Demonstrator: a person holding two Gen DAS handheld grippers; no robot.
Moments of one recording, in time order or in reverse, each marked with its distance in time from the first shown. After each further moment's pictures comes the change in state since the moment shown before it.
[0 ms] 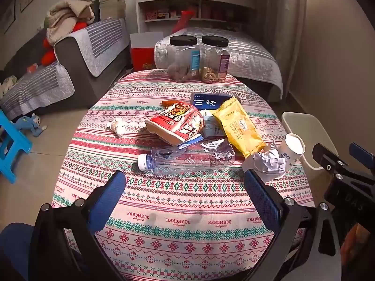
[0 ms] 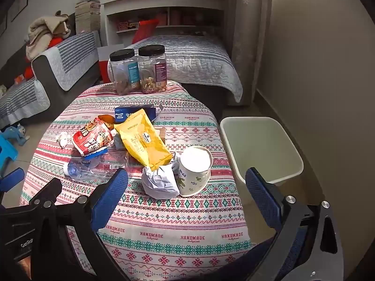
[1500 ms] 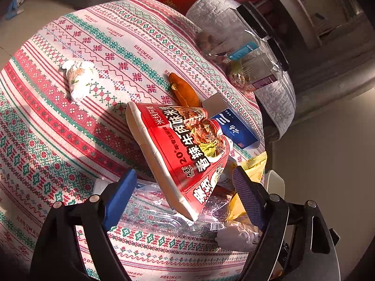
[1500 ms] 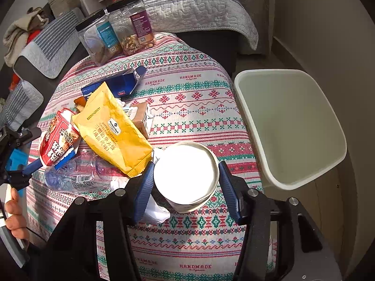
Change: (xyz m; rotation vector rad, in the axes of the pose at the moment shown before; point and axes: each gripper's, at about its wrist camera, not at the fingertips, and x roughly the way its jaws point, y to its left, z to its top) left arm 0.166 0.101 0.056 -0.615 0.293 -0.376; right arm 0.137 -0.029 0.019 0.116 0.313 0.128
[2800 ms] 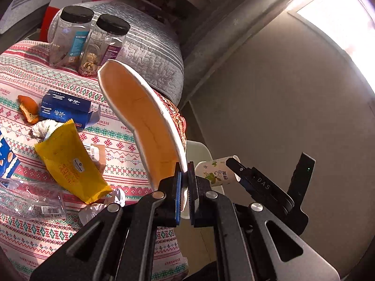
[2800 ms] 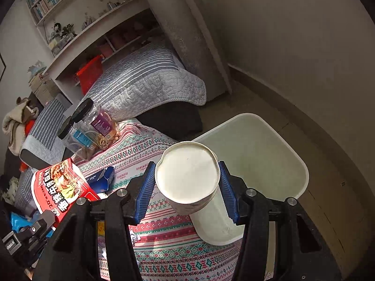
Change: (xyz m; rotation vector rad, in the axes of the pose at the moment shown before) left arm 0.003 -0.211 -0.112 0.454 0.024 -0.330; right arm -0.065 -0.156 0.044 0.361 -0.290 0.071
